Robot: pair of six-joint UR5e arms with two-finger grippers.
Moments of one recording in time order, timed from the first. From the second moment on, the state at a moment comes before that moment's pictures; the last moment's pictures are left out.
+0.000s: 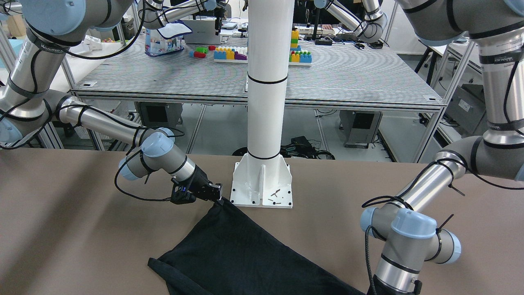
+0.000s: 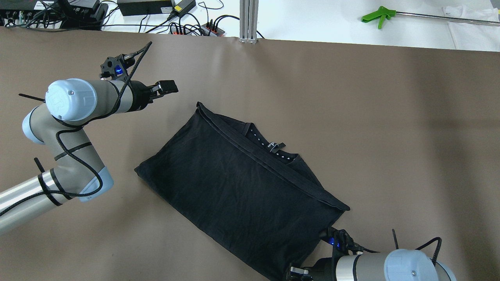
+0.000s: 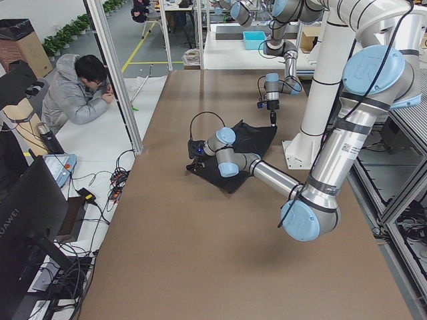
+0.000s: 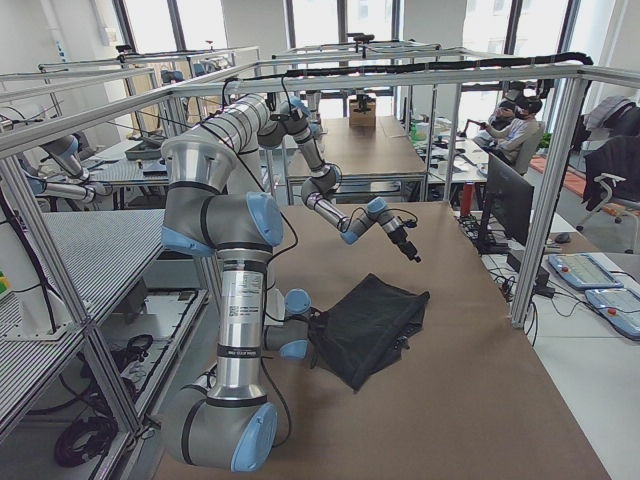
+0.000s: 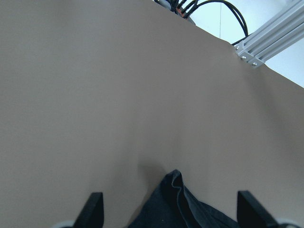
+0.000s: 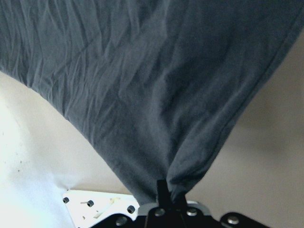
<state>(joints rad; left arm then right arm) -0.79 -2.05 -1.56 -2.35 -1.66 -1.47 0.21 -1.50 2.00 -0.72 1.80 1.81</state>
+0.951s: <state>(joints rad) -0.78 -2.03 -1.63 -2.32 -1.75 -1.48 0.30 -1.49 2.03 -0.82 1.76 1.80</state>
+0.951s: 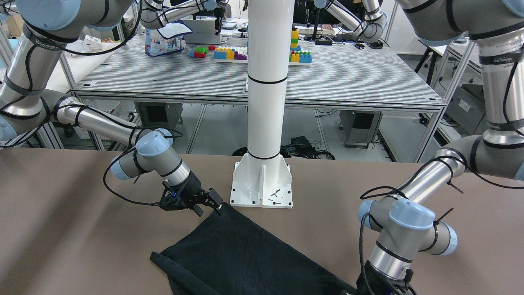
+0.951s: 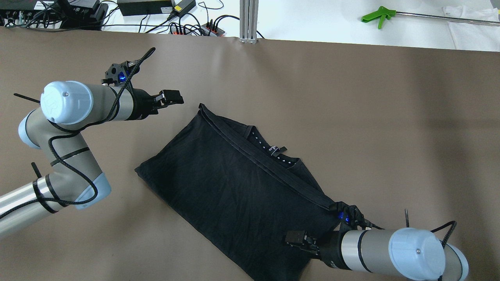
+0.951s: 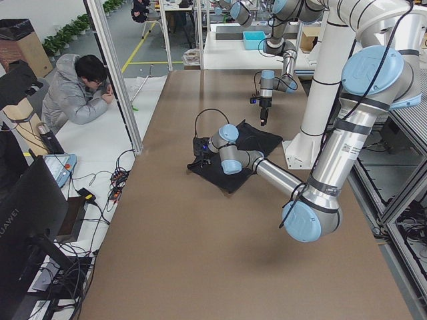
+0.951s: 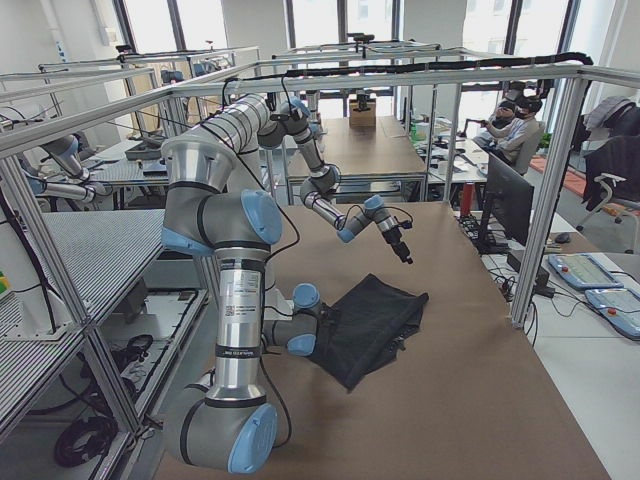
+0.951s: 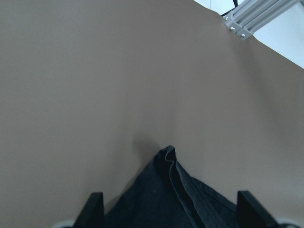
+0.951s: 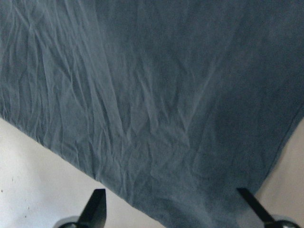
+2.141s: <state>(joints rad) -0.63 -1.73 -1.79 -2.36 -1.71 -1.48 0.43 -1.47 2.02 -0.84 1.72 1.69</state>
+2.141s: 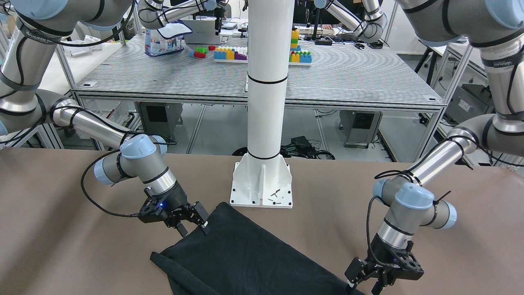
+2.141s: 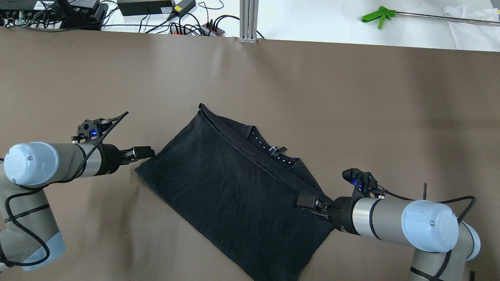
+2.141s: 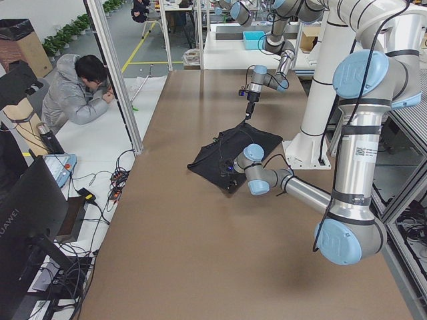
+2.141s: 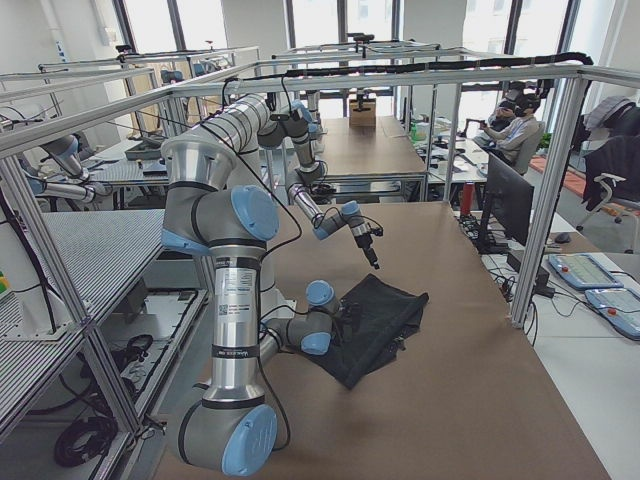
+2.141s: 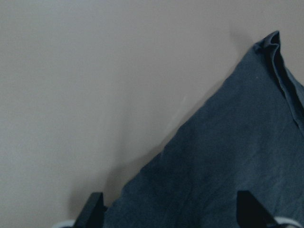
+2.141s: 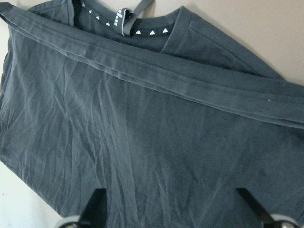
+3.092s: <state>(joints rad) -0.55 -1.71 -1.74 -2.36 -1.64 -1.47 0.43 -1.47 2.00 -0.84 1.67 1.69</state>
